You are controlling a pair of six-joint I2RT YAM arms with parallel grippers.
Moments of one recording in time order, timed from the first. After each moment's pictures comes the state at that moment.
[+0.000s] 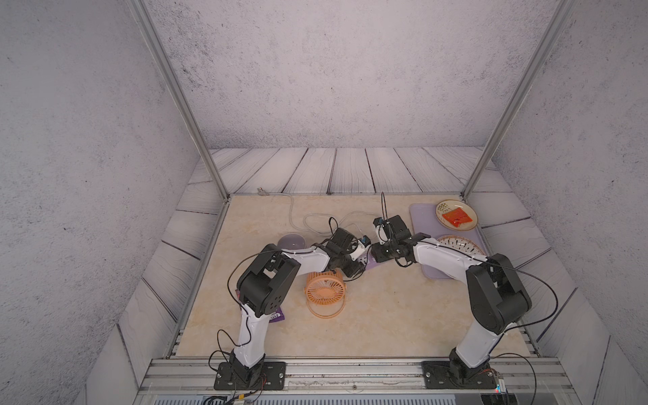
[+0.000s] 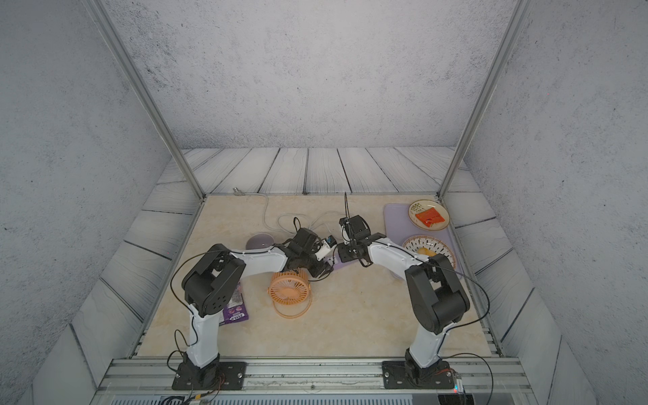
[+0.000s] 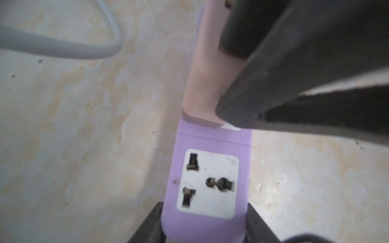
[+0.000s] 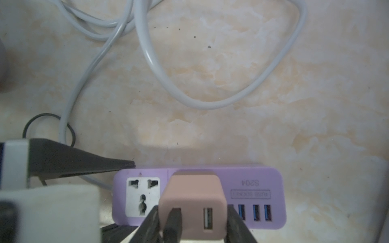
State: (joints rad) left arm -0.71 2.03 1.22 -0.09 0.30 0.22; right arm 0.50 1.74 1.14 -0.38 -0.04 0.13
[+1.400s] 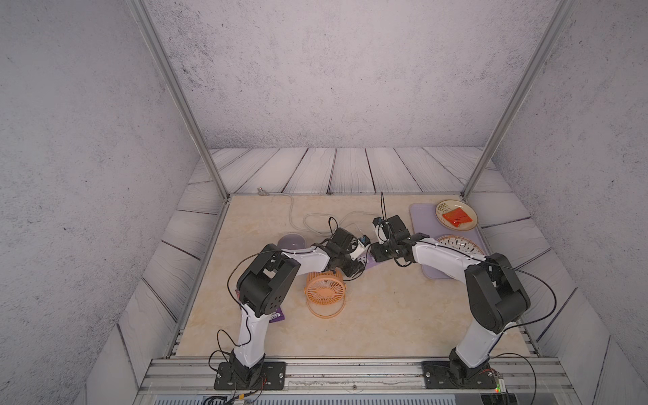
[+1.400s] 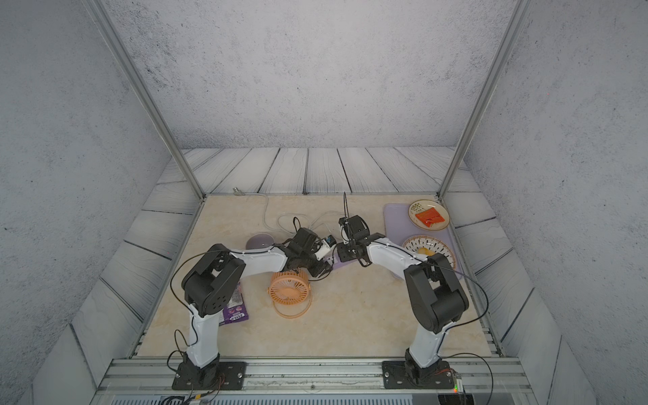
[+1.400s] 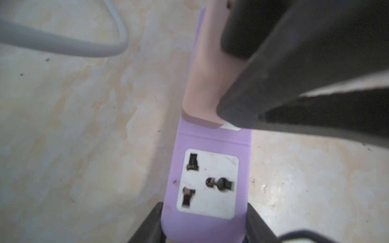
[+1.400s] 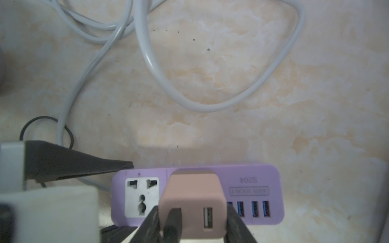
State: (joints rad) left arm -0.71 2.03 1.22 -0.09 0.28 0.22; right arm 0.51 1.74 1.14 -0.38 -0.03 0.14
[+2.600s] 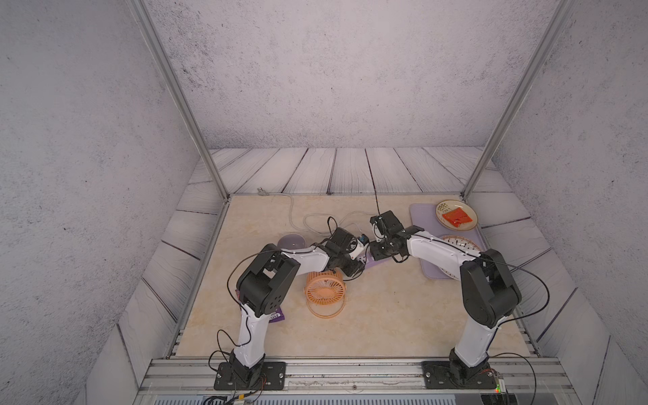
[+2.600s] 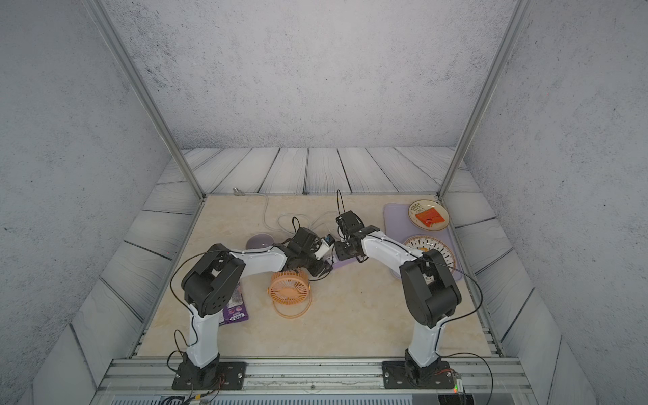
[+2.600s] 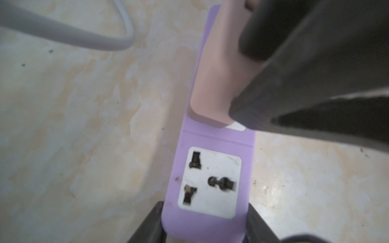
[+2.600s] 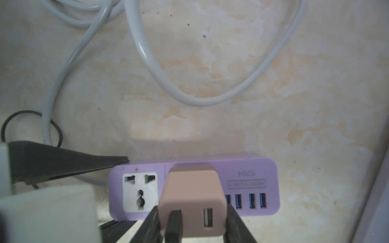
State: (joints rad) left arm -0.71 2.03 1.22 -0.09 0.29 0.17; right arm 0.53 1.80 1.27 -0.54 0.02 0.16
